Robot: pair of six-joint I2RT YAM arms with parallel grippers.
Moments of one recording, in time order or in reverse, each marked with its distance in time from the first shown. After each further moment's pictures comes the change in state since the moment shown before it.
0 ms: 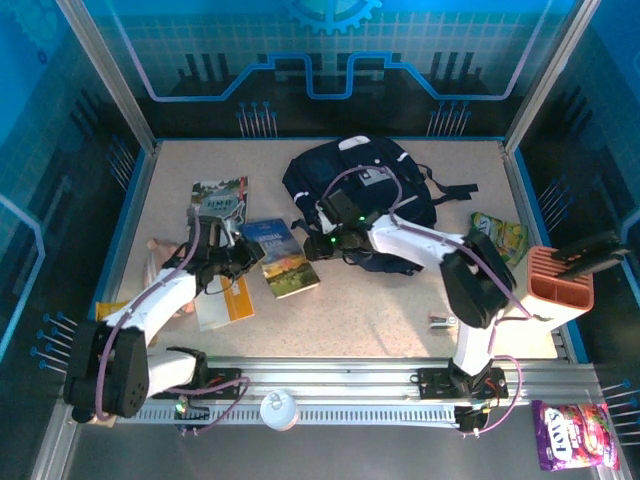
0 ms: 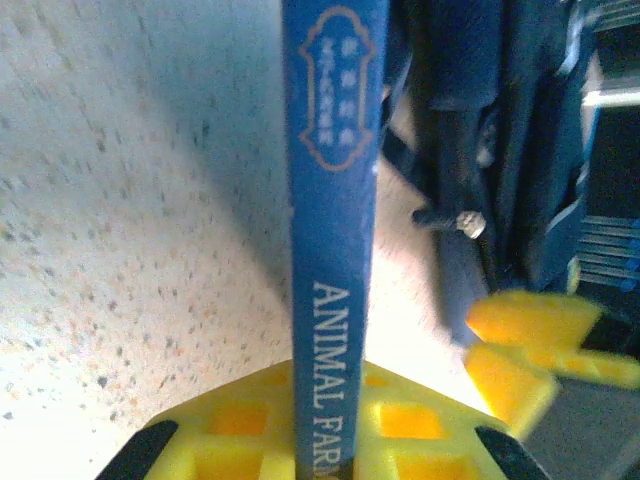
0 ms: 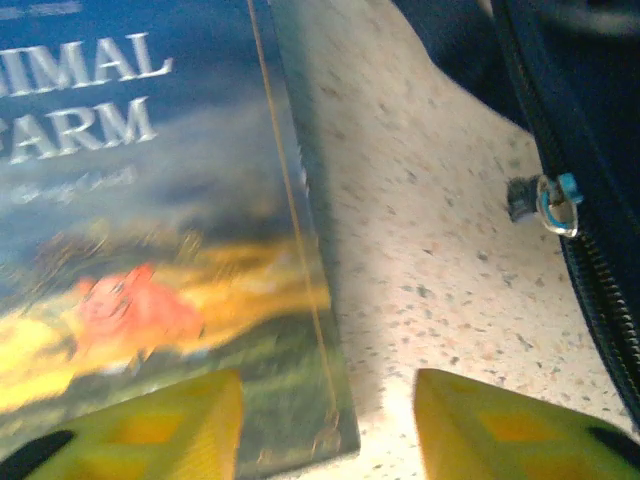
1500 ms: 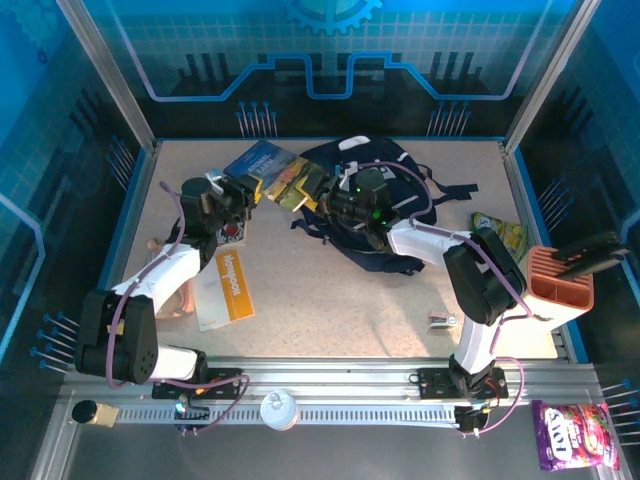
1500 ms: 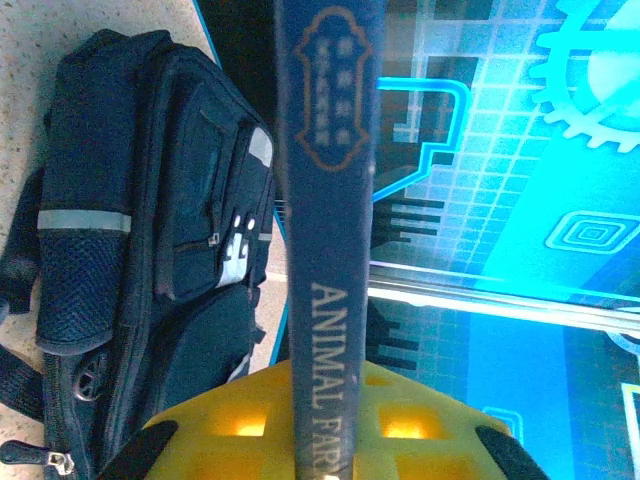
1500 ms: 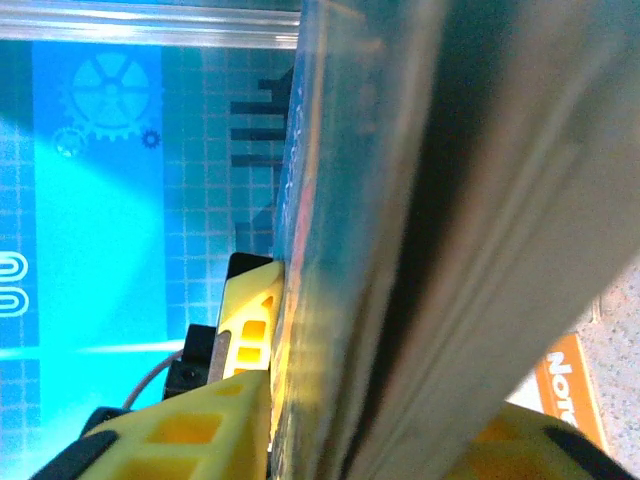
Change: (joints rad) left arm 0.006 0.196 0.185 0.592 -0.068 -0.639; right arm -0.140 0.021 -0.177 1.083 -0.271 0.958
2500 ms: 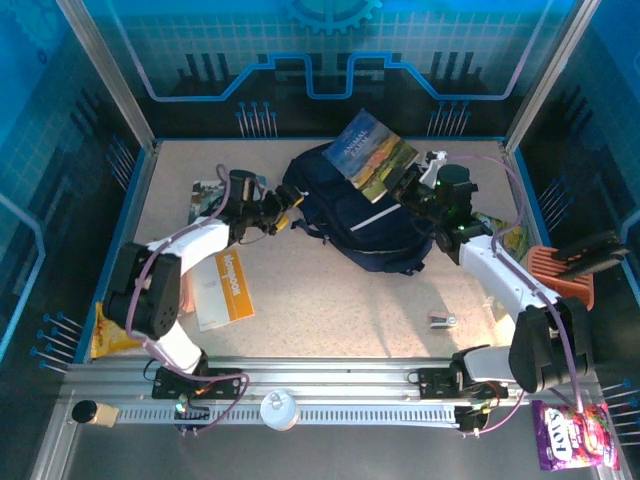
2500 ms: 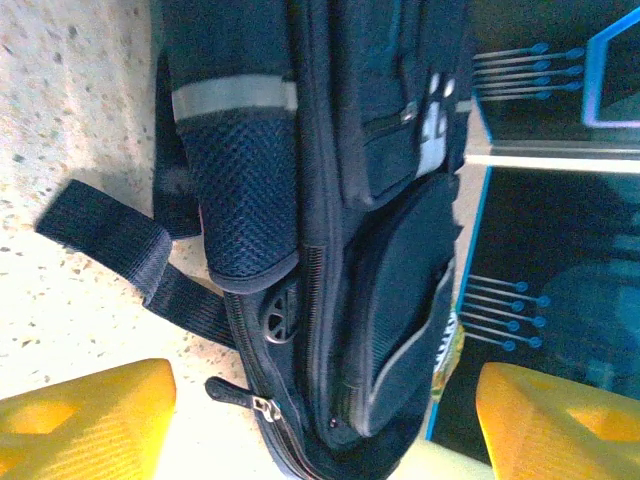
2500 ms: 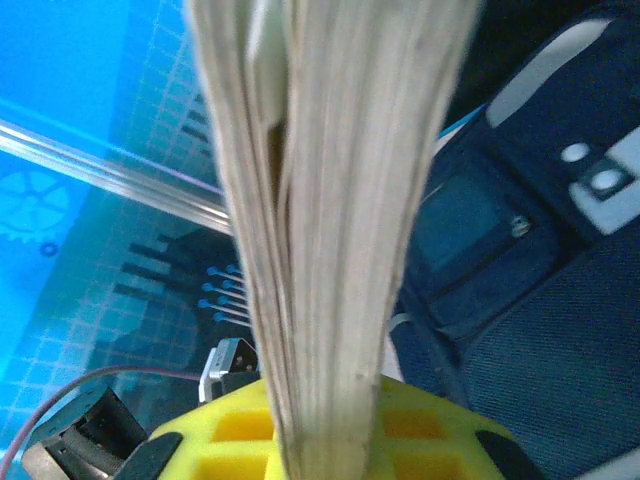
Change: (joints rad) left arm -0.148 0.310 0.243 -0.387 0.055 0.405; right arm -0.339 -0.498 -0.208 -0.425 0.132 -0.534
